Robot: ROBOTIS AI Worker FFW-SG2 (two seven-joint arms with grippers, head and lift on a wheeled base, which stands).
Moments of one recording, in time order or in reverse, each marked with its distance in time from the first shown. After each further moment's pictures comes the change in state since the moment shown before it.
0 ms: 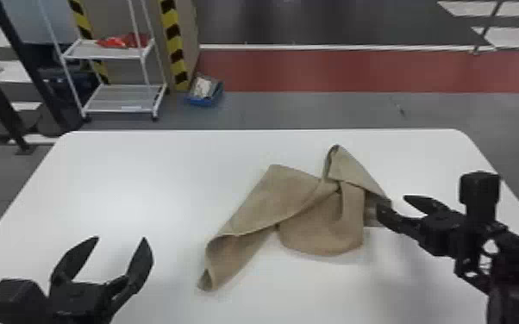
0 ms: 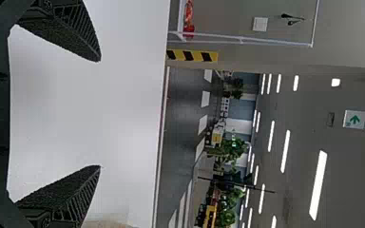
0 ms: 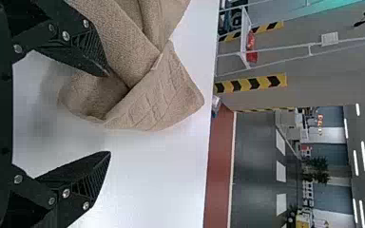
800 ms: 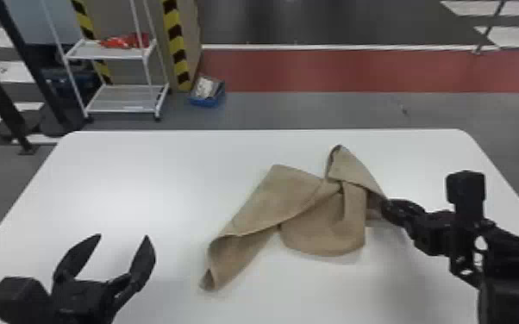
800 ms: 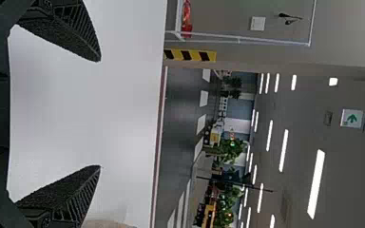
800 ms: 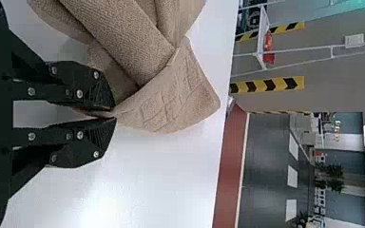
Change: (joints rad) left arm 0.000 0.000 -0.002 -0.010 -0.003 0.000 0.000; right arm -0.030 0.003 0.021 0.050 0.062 -0.001 0.004
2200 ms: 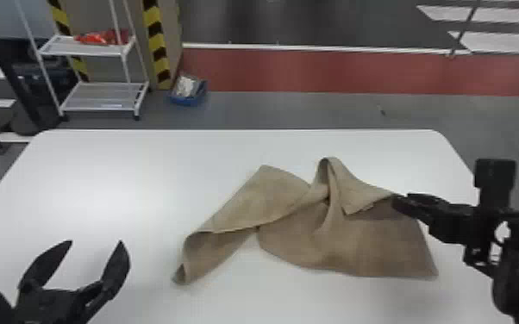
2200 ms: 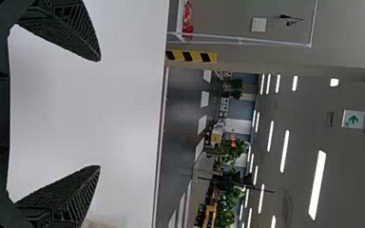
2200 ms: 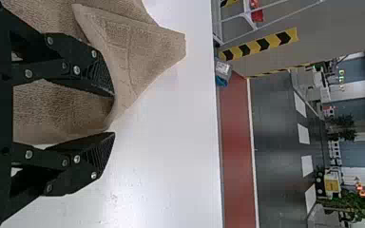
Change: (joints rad) left arm 0.014 0.000 0.011 -0.001 0.008 -0.006 -0.014; right arm -0.036 0.012 -0.144 -0.139 -0.029 0.258 0.019
